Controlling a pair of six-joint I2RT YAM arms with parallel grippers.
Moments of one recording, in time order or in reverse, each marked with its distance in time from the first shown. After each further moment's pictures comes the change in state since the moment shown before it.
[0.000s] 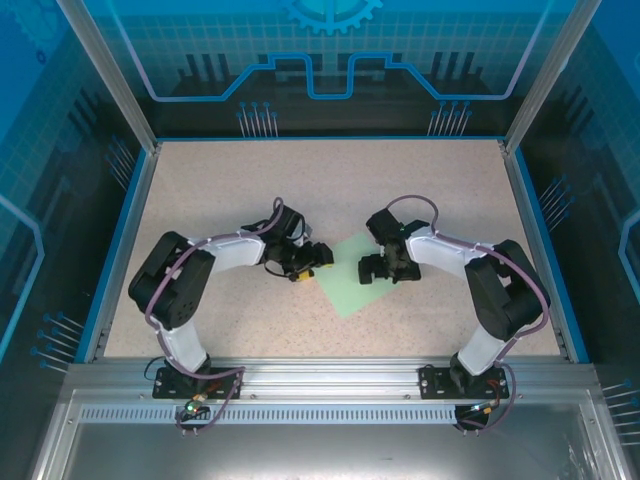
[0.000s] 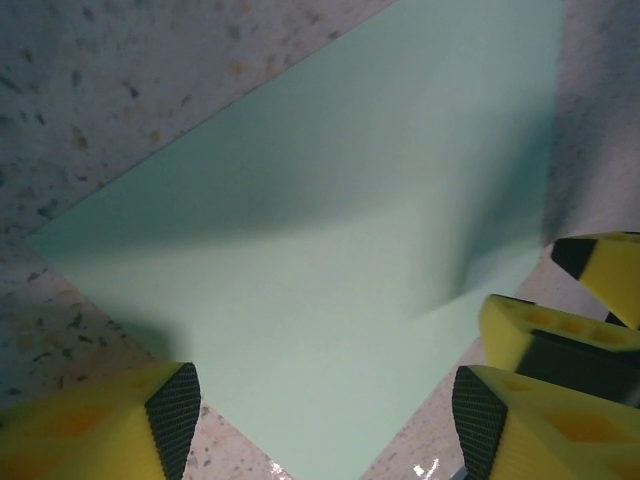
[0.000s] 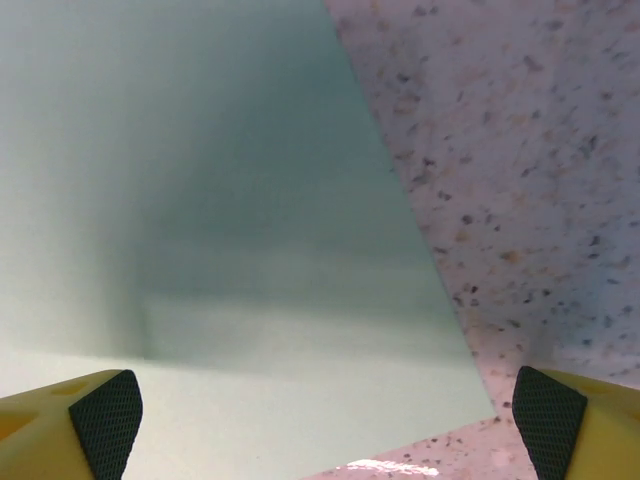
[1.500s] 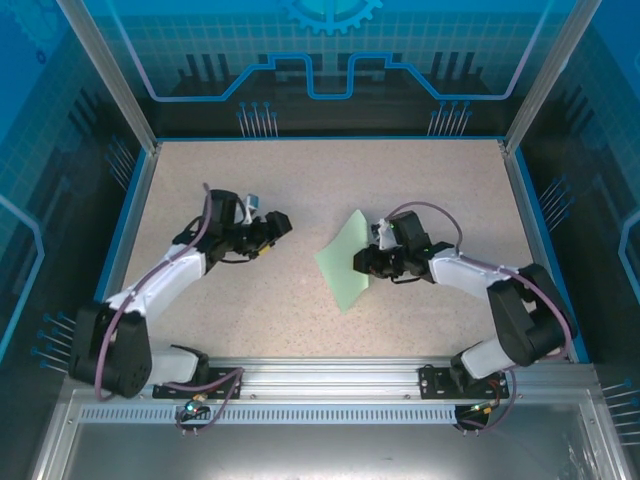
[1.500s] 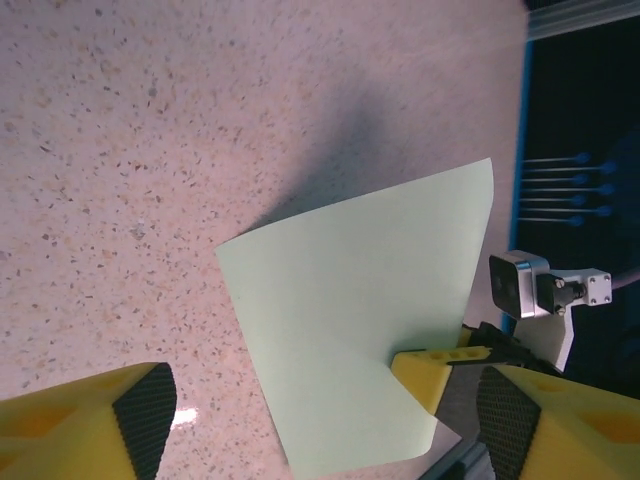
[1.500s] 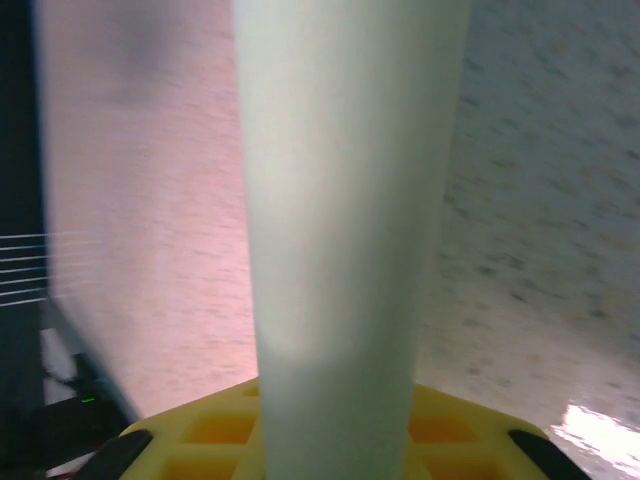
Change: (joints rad) left arm 0.284 -0.513 -0.153 -0.010 0.021 0.023; right arm -0.088 -0.209 -0.264 0.605 -0.592 0.174
